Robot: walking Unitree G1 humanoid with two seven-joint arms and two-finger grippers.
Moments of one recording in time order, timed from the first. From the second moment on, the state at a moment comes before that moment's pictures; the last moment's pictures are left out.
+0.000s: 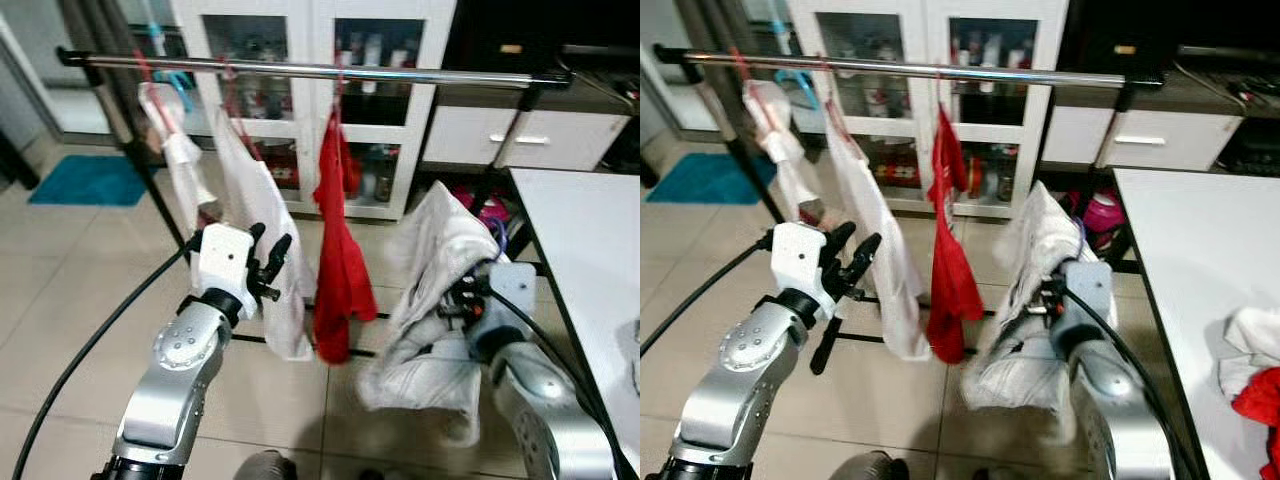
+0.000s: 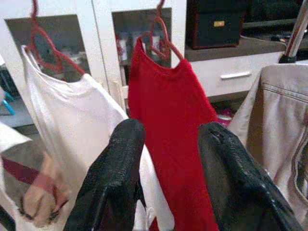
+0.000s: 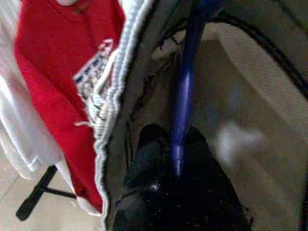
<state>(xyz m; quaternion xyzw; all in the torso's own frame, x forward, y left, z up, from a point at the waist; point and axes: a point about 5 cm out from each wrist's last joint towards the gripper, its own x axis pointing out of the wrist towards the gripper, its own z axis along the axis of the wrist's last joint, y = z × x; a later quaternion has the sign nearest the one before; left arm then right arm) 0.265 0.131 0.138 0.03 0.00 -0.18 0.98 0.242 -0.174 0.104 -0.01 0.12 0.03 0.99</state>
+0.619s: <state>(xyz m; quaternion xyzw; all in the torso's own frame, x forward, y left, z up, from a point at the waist) 0.263 0.129 0.137 0.03 0.00 -0.20 0.98 0.248 -0.185 0.103 -0.04 0.13 -0.02 0.99</state>
